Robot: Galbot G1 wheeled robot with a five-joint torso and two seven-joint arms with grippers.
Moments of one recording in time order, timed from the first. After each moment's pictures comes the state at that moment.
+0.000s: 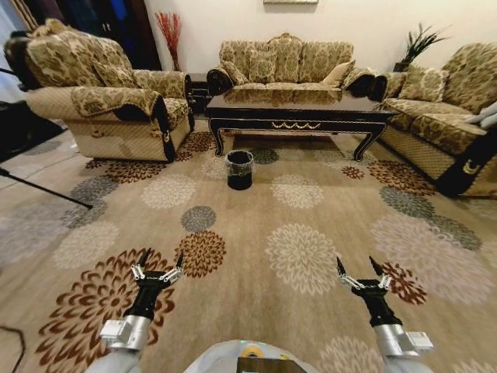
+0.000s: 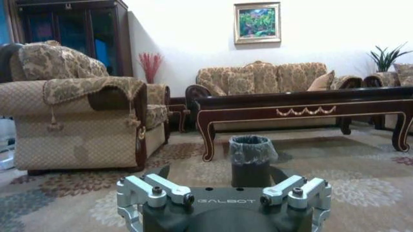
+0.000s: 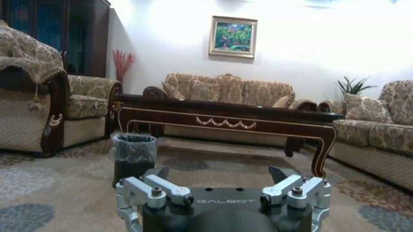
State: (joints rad) left arm 1.99 -1.17 -0.66 -2.30 -0.28 -0.22 -0.18; right arm -1.85 1.33 0.83 2.09 0.31 0.30 -0.14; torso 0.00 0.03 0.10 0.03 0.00
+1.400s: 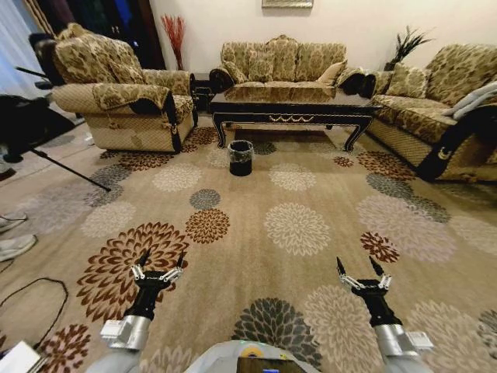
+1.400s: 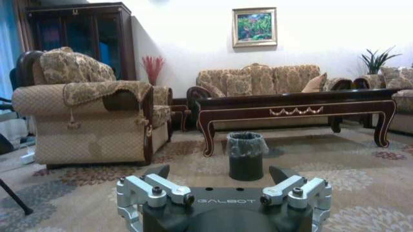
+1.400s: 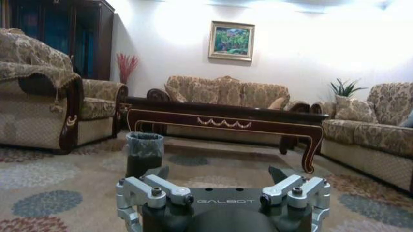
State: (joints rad) left arm 1.99 -1.17 -0.66 -2.30 -0.28 -0.22 -0.18; right arm -1.85 1.33 0.83 2.09 0.31 0.30 -0.14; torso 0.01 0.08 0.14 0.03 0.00
